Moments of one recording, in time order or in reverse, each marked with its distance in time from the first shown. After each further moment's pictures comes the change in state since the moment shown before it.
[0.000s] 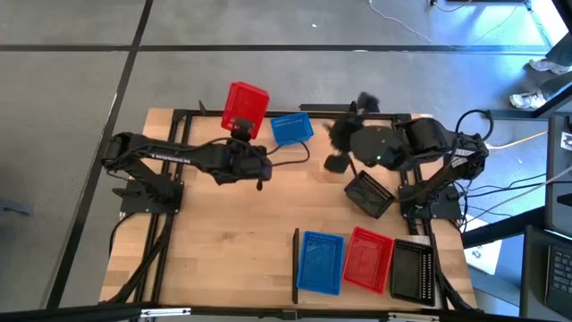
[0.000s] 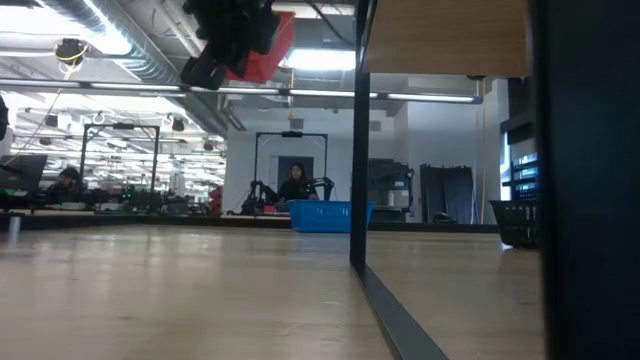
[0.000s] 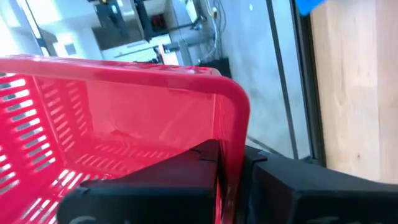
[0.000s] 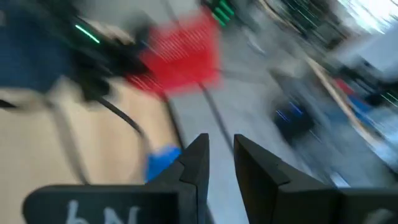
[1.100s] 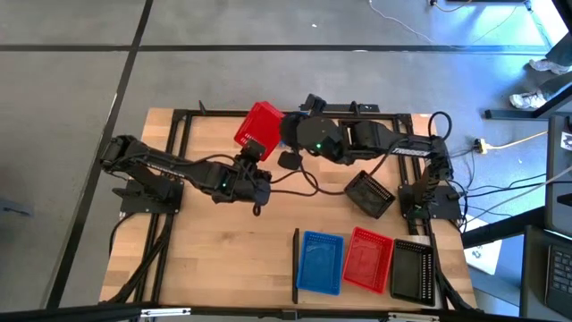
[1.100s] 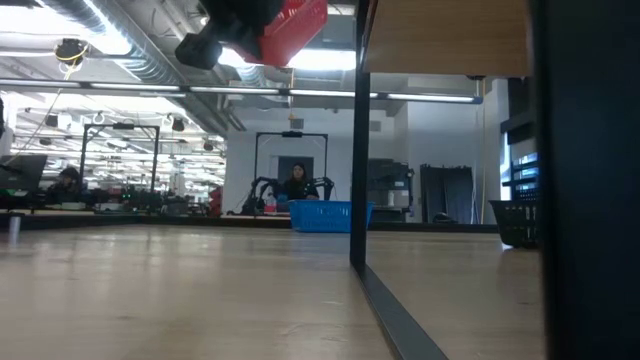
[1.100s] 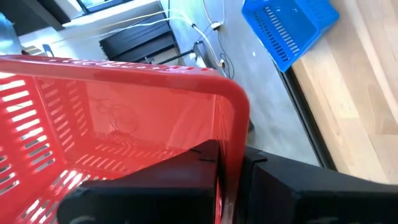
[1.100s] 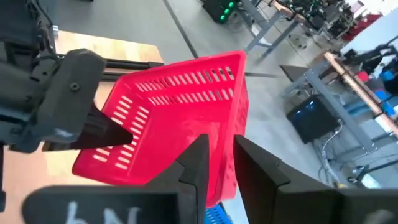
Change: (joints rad) left arm -0.181 0.000 0.000 0.151 0.025 0.266; right arm -0.154 0.216 0.000 0.282 -0.127 -0.021
